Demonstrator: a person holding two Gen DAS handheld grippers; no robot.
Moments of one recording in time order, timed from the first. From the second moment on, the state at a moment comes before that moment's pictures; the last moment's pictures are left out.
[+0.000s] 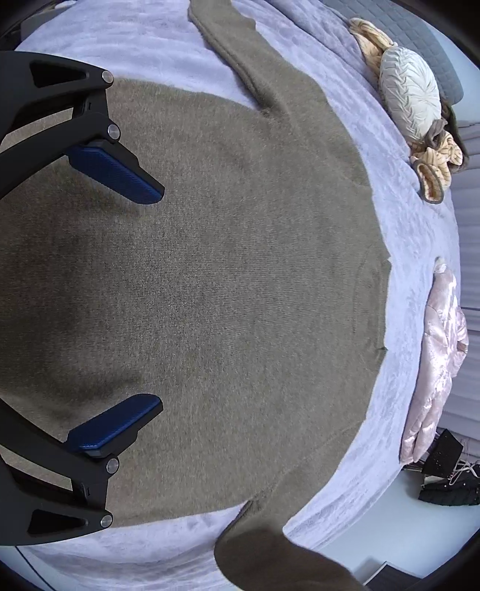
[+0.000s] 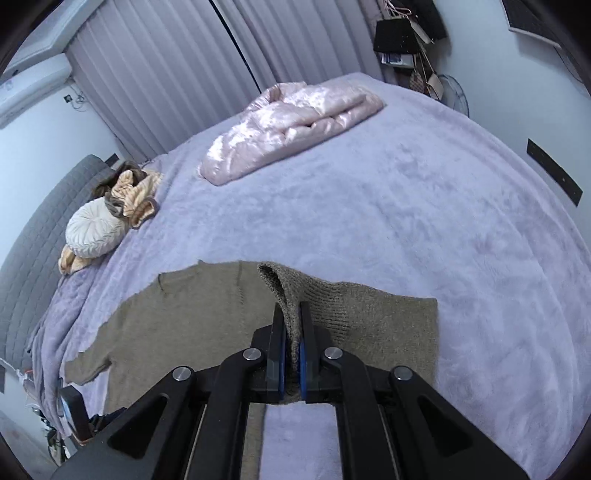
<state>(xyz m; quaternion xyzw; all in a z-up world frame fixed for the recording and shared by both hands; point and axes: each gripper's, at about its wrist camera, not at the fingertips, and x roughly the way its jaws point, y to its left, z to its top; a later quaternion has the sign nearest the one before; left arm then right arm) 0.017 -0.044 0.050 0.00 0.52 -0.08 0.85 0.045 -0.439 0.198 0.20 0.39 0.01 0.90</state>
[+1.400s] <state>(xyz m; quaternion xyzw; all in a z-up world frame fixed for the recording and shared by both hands) 0.008 0.105 0.052 -0.09 0.52 -0.03 0.85 0.117 -0.131 0.221 0.14 0.39 0.12 0.90</state>
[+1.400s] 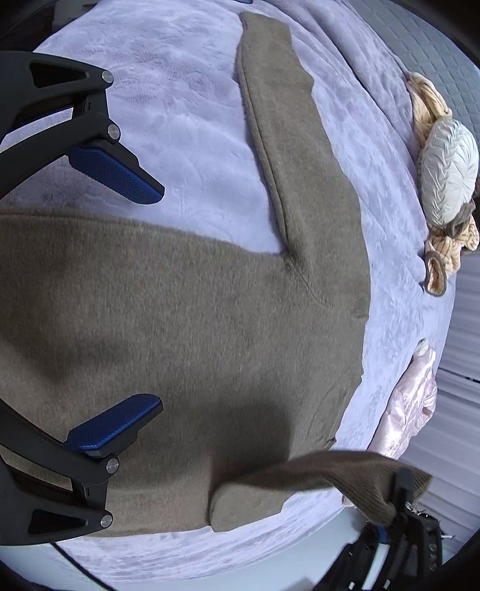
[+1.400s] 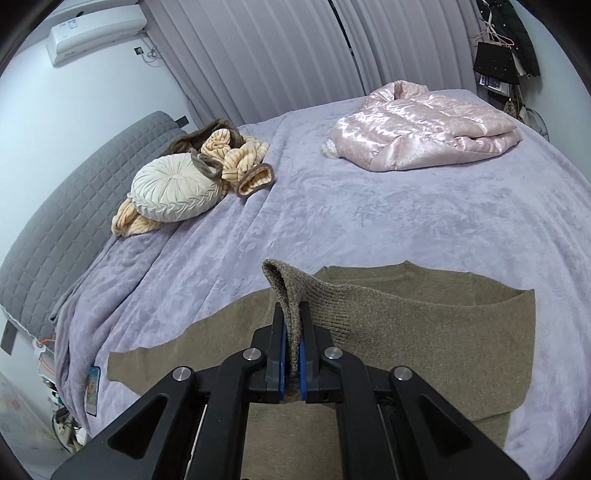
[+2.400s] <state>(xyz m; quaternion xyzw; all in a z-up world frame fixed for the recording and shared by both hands) 0.002 0.133 0.037 -0.12 0.53 -0.01 0.84 0.139 -0.007 0.086 0.08 0.51 0.19 0.84</state>
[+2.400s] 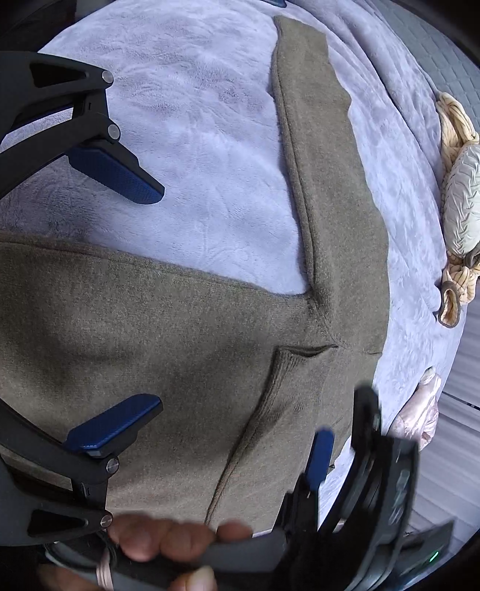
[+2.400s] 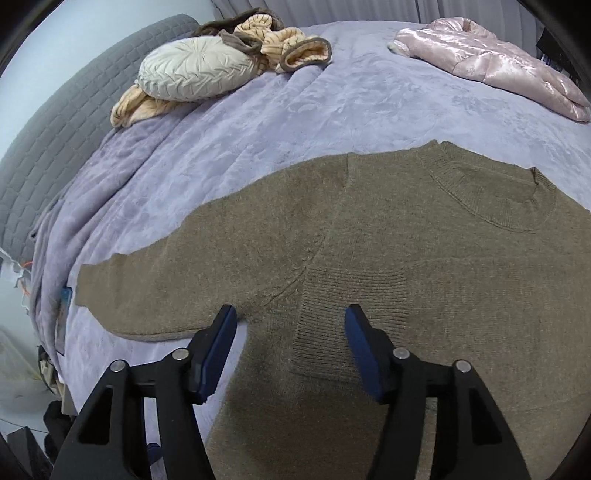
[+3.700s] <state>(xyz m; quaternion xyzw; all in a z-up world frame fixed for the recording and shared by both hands) 0.013 0.414 0.006 -0.34 0.46 0.21 0.79 0.007 -0.142 0.028 -0.05 0.46 0.06 0.89</state>
